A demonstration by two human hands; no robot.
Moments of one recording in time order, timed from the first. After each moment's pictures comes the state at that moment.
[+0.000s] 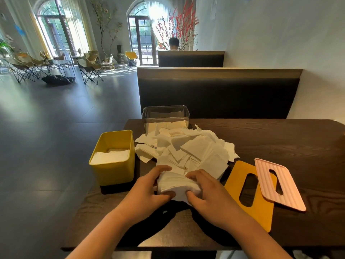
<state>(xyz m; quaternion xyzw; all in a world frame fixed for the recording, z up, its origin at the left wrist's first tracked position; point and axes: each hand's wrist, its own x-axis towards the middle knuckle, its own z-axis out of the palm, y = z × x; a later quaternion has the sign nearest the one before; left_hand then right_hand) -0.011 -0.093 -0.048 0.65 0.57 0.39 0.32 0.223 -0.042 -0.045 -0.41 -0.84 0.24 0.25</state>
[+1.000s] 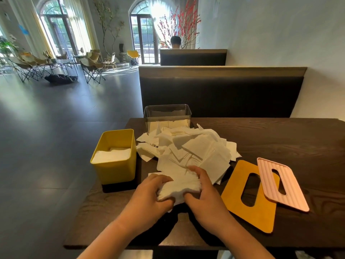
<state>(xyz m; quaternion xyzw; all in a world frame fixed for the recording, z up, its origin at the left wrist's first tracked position) 0.004 -0.113 -0.044 0.65 0.63 0.34 0.26 0.200 -0.061 -0.056 -0.44 -0.67 0.48 0.35</state>
